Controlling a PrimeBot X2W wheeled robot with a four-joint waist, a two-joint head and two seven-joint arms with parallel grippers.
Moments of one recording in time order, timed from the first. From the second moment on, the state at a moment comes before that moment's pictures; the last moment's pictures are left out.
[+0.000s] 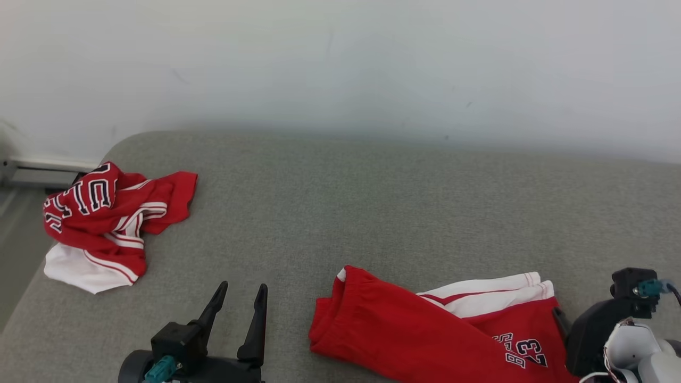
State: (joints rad) left arm -0.15 0.18 -0.52 0.25 -0.39 0.12 -0.23; right arm -0.12 -0.28 0.03 0.36 0.46 -0.08 0.44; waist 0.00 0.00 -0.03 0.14
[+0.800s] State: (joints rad) left arm -0.19 0.18 -0.52 0.25 -0.38 0.12 -0.21; right arm -0.22 -0.27 0.02 0.52 0.49 -0.09 0.55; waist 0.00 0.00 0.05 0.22
